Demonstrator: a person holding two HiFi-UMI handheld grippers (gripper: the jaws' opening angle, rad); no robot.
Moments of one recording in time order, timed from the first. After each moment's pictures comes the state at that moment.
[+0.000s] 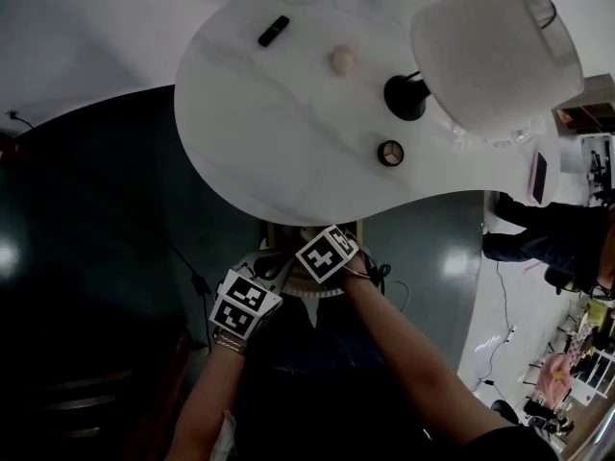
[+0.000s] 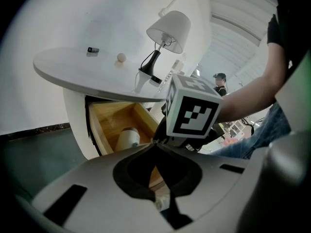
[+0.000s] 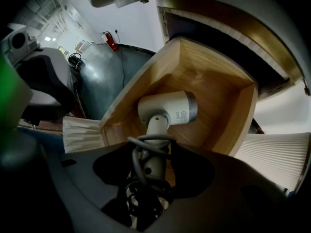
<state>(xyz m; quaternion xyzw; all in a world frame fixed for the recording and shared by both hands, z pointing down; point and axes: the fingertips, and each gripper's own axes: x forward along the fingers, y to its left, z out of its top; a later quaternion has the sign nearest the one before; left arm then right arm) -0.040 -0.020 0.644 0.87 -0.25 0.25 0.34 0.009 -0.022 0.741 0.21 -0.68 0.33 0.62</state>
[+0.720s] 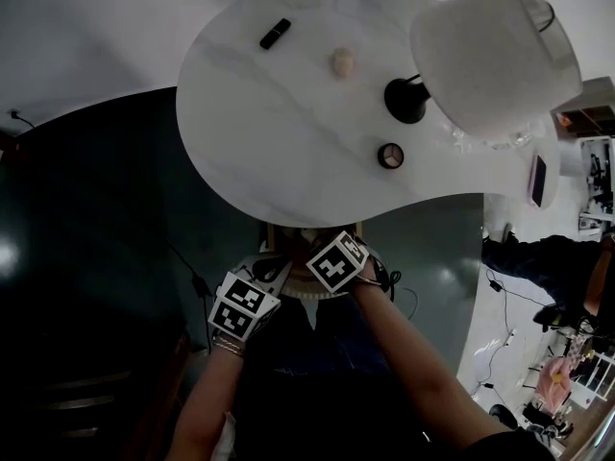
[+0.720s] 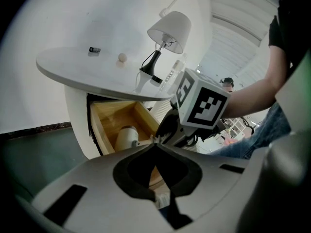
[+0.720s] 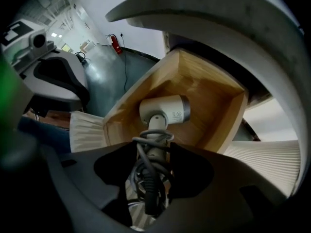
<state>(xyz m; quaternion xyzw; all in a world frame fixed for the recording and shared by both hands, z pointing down) -0.044 -0.016 0.646 0.87 -0.25 0.26 0.34 0.019 -0.026 0.722 0.21 -0.70 0.30 0.61</state>
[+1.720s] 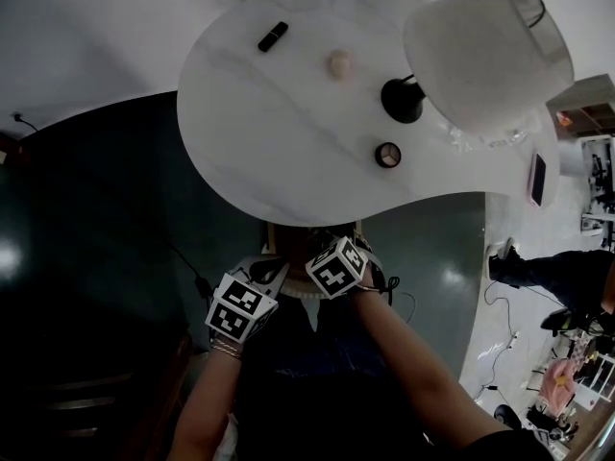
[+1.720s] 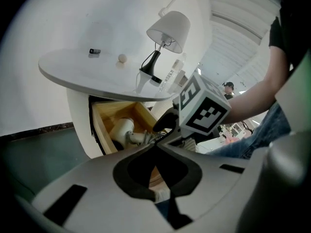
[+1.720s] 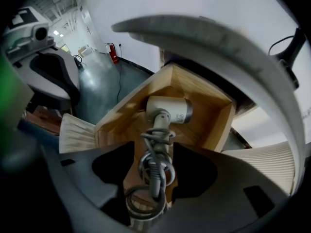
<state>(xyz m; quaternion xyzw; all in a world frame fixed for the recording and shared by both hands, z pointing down) -0.048 -0.007 0.644 0.87 -0.25 0.26 0.34 0.019 -0.040 0.722 0.28 -0.73 0.24 0.58</state>
